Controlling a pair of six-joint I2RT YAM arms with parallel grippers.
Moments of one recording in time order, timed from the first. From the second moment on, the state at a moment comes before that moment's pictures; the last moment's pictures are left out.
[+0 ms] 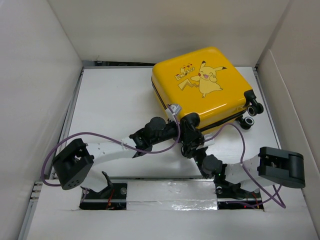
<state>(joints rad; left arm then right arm) -1.00 1.41 0.74 0.49 0.14 -0.68 1.26 1.33 0.12 1.19 0.93 0.29</state>
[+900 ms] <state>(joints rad) -0.98 1.48 0.84 0.42 0.19 -0.75 1.39 1.49 0.16 1.32 1.12 -0.06</state>
